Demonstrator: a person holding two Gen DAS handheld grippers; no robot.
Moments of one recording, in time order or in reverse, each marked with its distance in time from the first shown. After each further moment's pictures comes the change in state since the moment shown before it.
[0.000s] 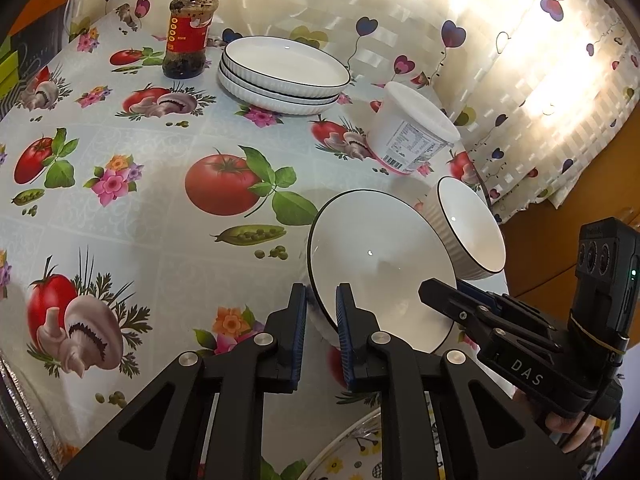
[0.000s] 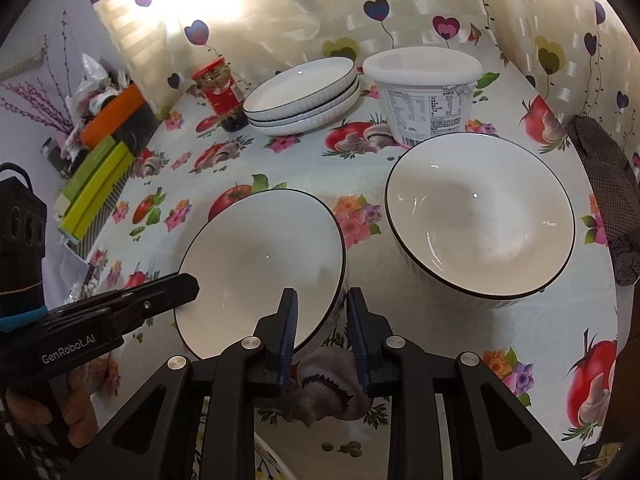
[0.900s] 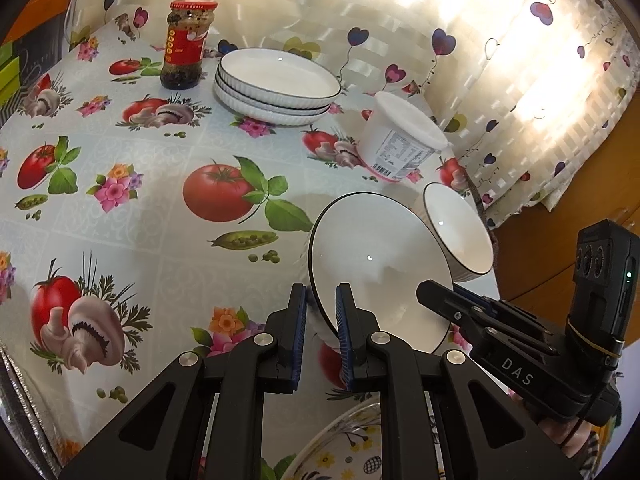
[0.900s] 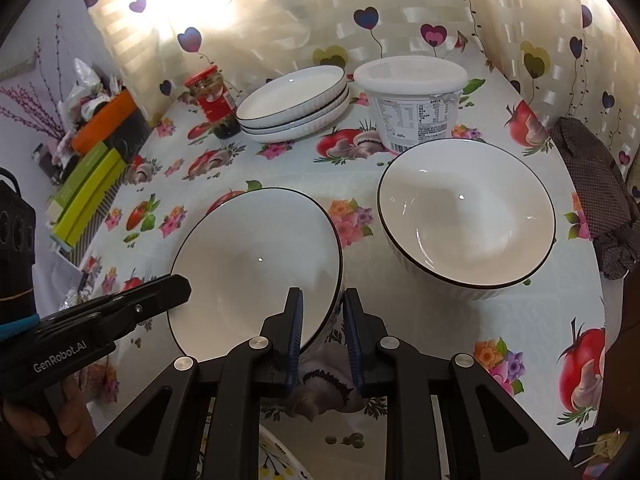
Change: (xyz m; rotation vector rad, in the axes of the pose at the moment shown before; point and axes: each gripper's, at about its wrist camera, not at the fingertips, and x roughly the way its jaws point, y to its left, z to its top) left arm -0.014 -0.005 -0.002 0.008 -0.036 -0.018; right arm -0.014 0.006 -0.003 0.015 -0.030 -0.049
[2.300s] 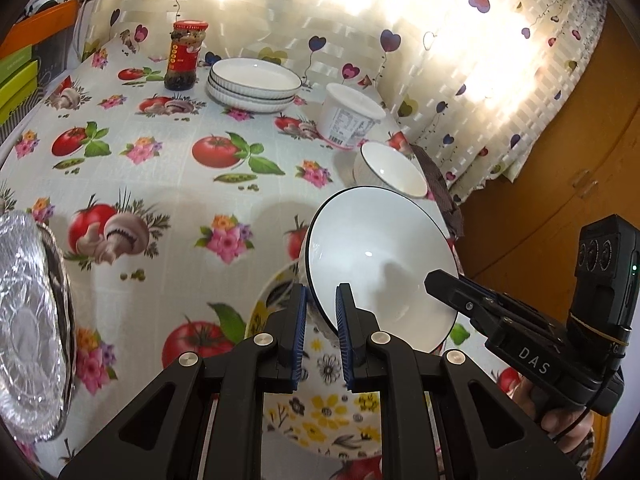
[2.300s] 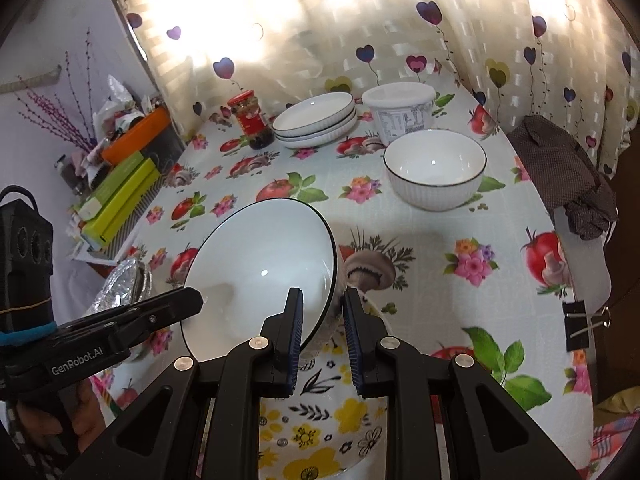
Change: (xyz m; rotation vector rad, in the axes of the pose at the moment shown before) left arm -0.088 -0.017 -0.088 0.073 -0.022 -0.059; right arm -0.102 0.044 -0.094 0.044 -0.111 0.000
